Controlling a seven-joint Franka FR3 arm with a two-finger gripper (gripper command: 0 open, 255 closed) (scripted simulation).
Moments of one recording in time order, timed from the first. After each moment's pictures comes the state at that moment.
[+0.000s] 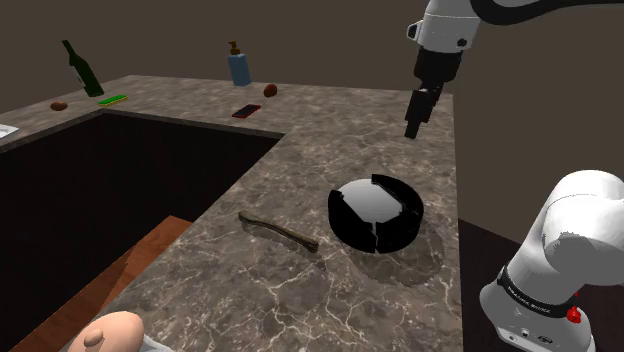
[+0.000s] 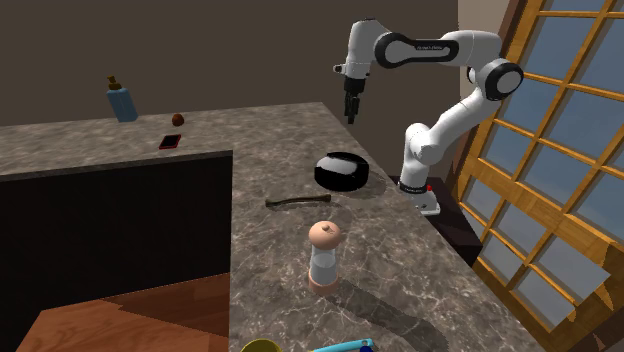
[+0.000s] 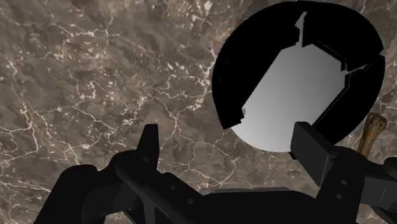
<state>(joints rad) -0.02 -0.82 0.04 -2.39 0.06 1.66 -0.09</state>
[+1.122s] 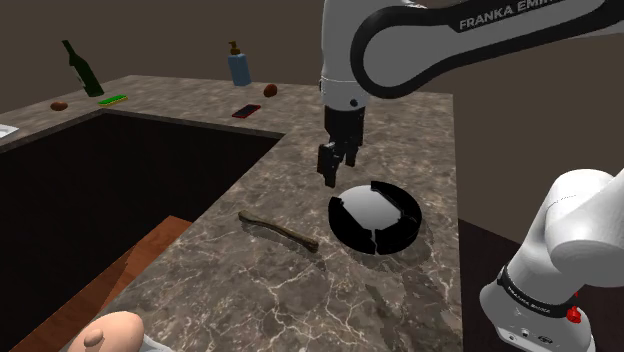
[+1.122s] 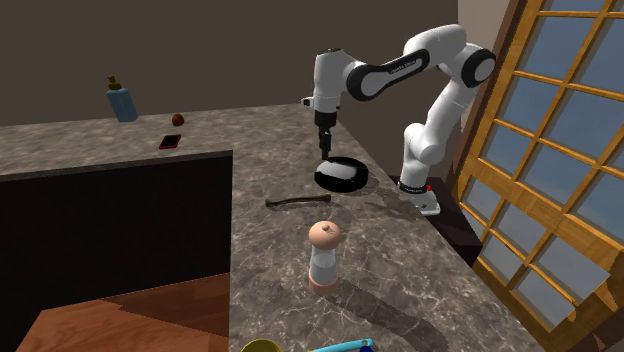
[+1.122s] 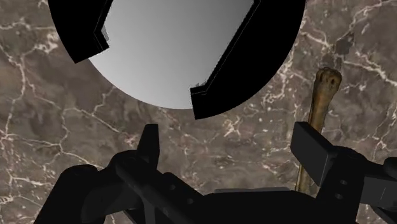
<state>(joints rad) 0.06 -0.40 0.29 -2.24 0.16 1.90 0.15</state>
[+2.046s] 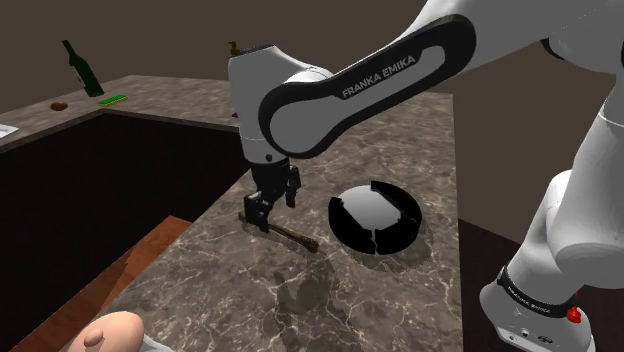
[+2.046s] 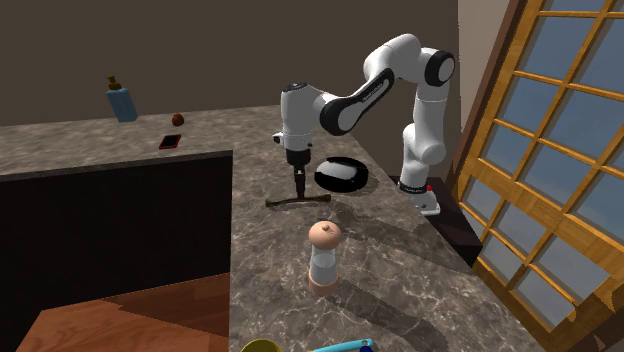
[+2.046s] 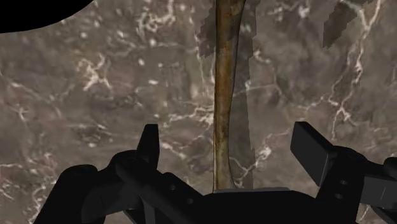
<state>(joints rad) 0.12 0.08 0.44 -1.93 0.04 2.02 0.39</state>
